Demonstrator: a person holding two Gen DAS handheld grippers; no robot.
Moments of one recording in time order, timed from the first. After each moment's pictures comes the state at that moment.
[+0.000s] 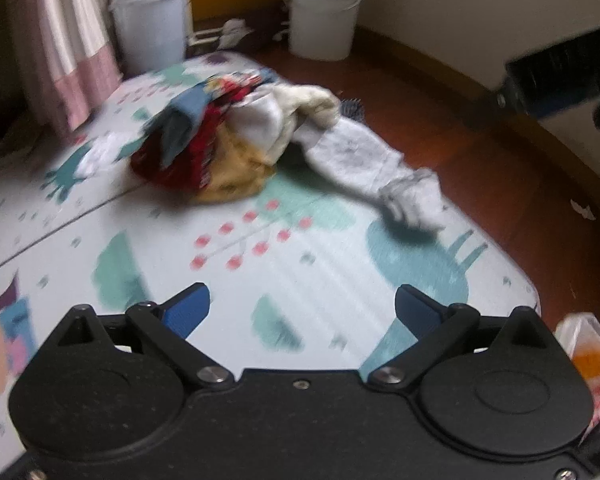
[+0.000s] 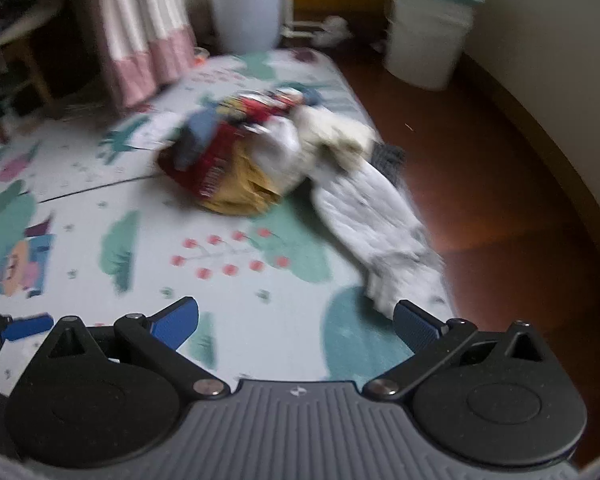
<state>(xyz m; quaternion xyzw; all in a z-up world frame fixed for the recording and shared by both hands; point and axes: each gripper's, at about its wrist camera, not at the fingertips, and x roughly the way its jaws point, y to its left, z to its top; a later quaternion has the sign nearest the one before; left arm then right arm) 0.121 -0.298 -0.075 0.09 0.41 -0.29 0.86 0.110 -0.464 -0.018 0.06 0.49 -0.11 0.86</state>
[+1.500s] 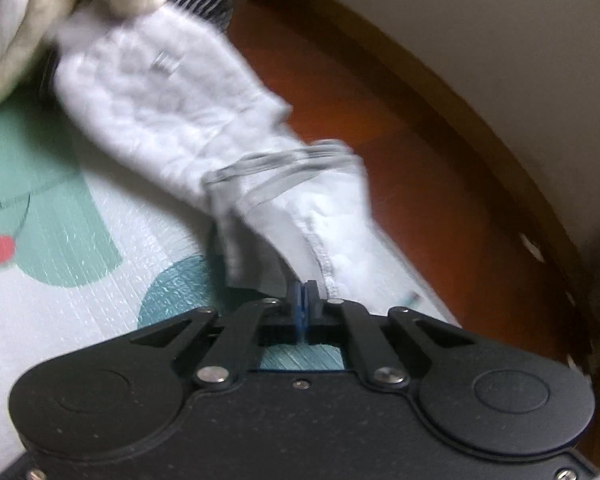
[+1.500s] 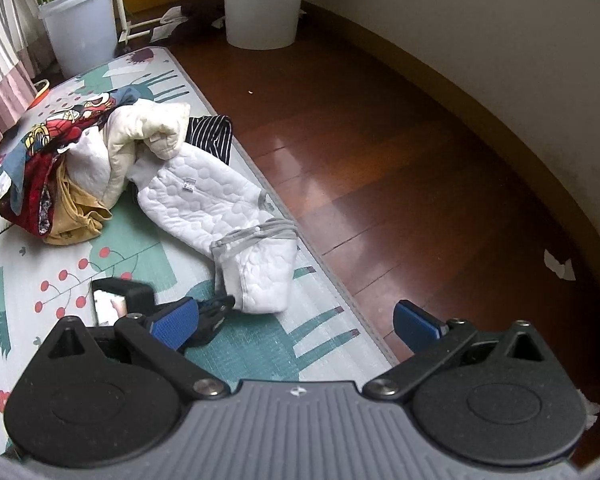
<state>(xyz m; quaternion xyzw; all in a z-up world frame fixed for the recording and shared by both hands) 0.228 -0.564 -0.292 -0.01 0.45 -0.43 0.78 0.079 -0.593 -0.074 0.12 0.47 -0.28 0.83</state>
